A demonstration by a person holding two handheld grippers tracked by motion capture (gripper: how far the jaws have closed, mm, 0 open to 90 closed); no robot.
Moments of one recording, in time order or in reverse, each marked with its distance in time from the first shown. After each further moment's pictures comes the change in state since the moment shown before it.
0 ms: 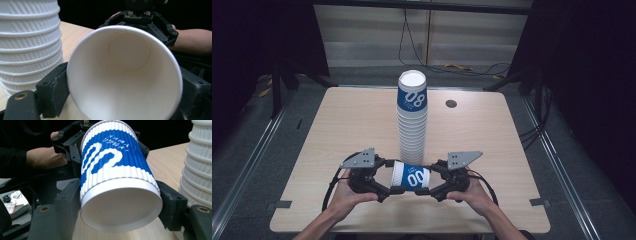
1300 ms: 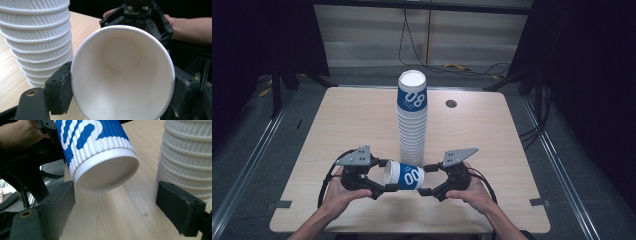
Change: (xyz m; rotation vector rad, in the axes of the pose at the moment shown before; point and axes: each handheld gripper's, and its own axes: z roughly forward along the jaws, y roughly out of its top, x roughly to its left) left arm 0.003 0.009 -0.019 0.111 0.044 -0.004; right arm -0.006 0.000 -0.003 0.209 -0.114 0.085
